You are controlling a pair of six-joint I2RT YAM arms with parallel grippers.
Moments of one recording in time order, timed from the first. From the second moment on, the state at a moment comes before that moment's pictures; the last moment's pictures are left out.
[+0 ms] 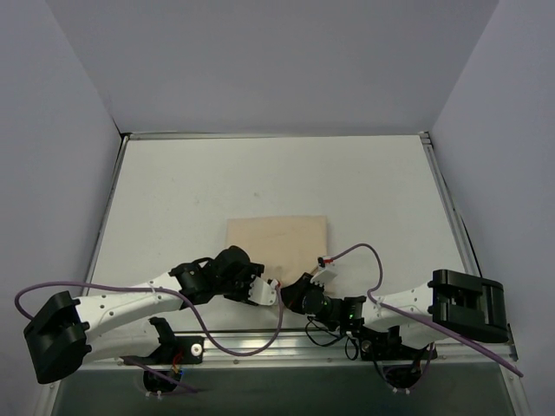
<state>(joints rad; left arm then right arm) -1.01 1.10 0.58 -0.37 0.03 0.85 1.33 1.32 0.23 0.50 0.57 1.37</state>
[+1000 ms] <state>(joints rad) -1.01 1.06 0.62 -0.41 0.06 0.80 1.34 1.23 0.25 0.33 0.59 1.36</state>
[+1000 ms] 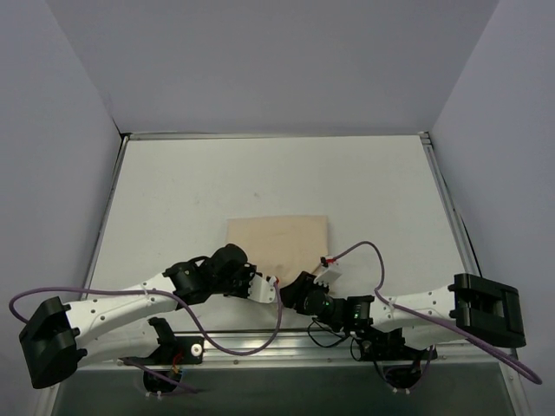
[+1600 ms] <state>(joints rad) -1.01 1.02 0.62 -0.41 0.05 0.80 1.39 1.08 0.43 -0.10 0.57 1.33</state>
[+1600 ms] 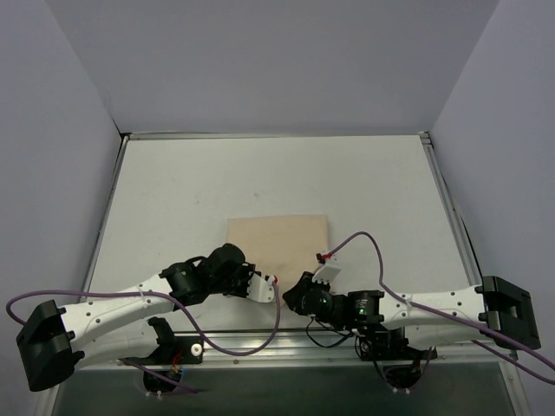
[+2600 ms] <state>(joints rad) -1.01 1.01 0.62 -0.41 0.05 0.79 1.27 1.37 0.36 0.41 0.54 1.21</state>
